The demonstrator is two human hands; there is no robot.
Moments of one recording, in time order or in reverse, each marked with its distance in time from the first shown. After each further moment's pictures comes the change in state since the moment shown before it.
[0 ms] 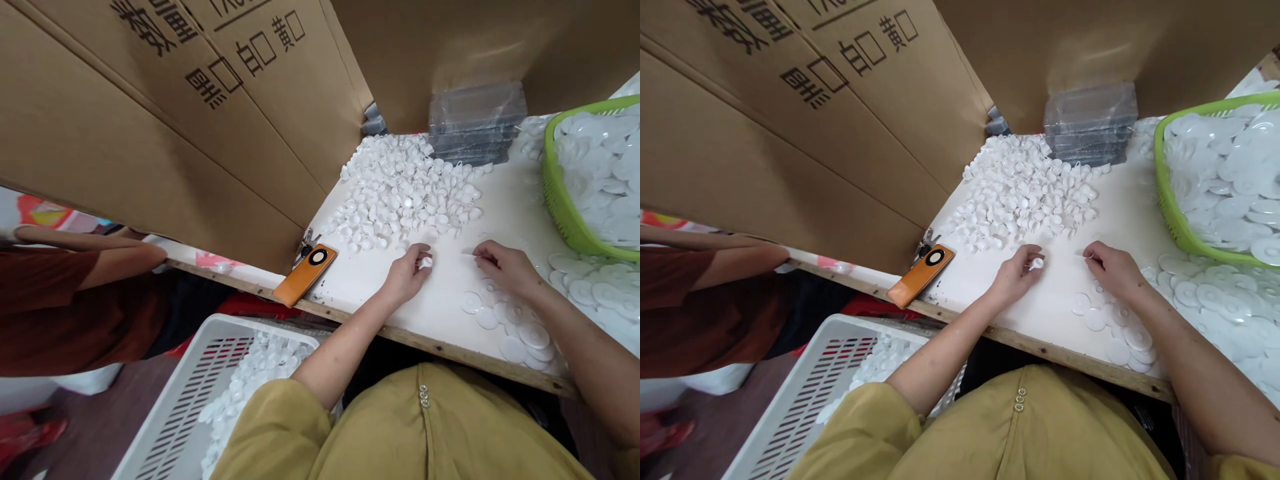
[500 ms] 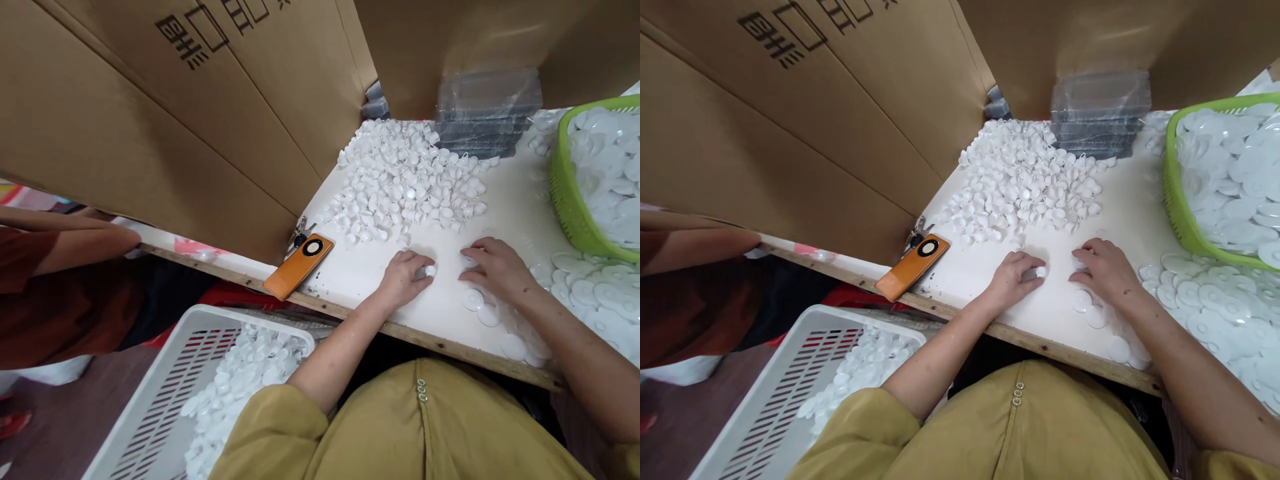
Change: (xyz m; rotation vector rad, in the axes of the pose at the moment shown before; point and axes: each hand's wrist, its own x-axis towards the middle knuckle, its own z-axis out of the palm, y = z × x) left_hand -0.013 -0.018 0.000 0.195 -0.036 0.142; right_hand 0.000 -0.005 0.013 -0.325 0.023 -0.357
